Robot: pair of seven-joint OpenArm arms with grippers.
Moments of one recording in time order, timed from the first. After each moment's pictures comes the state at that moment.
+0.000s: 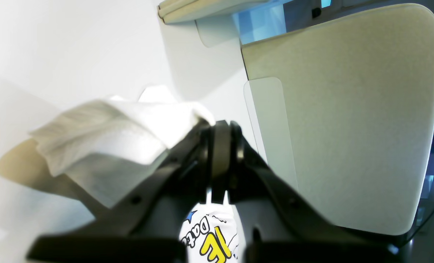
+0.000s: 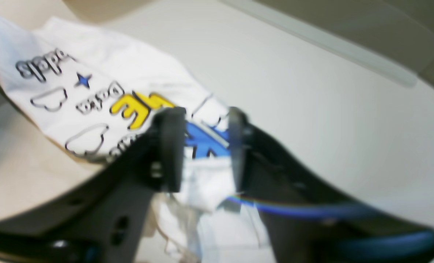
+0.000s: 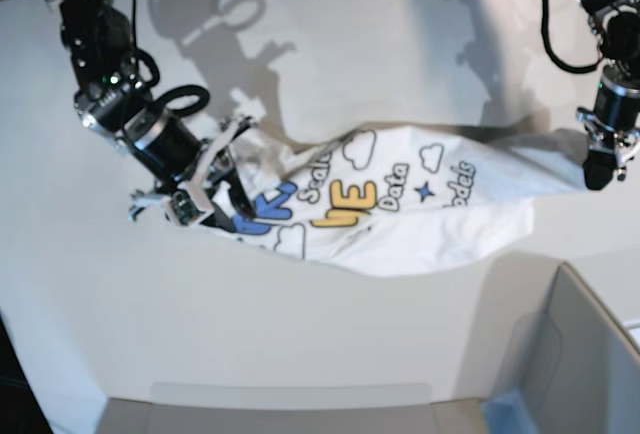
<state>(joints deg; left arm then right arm) 14.3 -16.5 -40.1 111.5 -80.8 28.7 41.0 -1.4 26.6 -14.1 119.7 23.2 11.2 -39.7</state>
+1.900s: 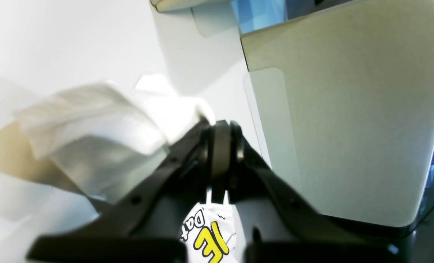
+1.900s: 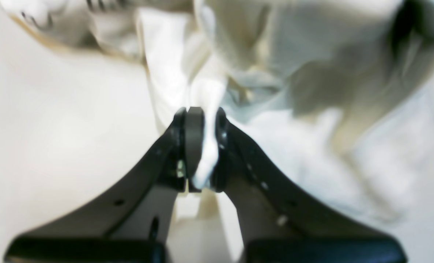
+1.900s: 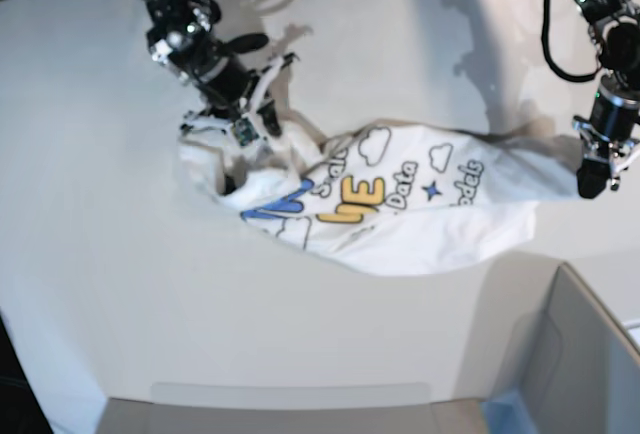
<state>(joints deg) 12.7 -18.5 -37.3 109.4 -80.8 28.8 41.0 -14.2 14.2 -17.5 110.0 5.7 10.9 -34.0</state>
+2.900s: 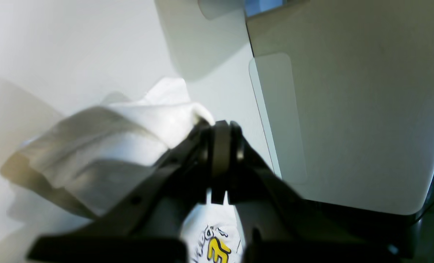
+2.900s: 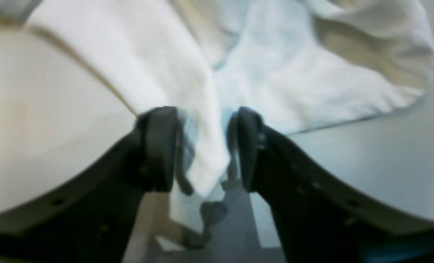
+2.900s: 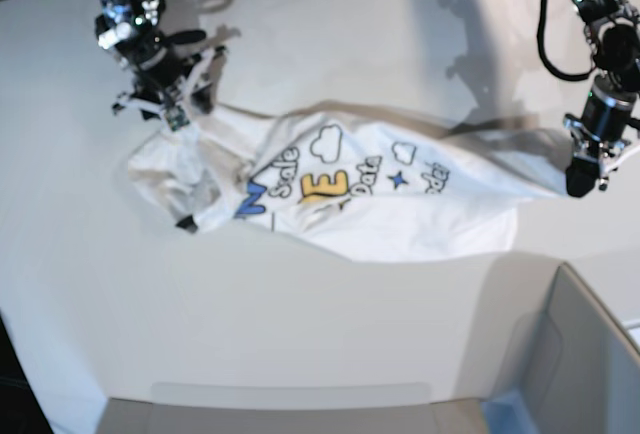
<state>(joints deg) 13.2 -18.7 -34.2 109.4 -80.8 28.8 41.5 -21.6 22.7 -8.7 107.4 5.1 11.3 -35.1</state>
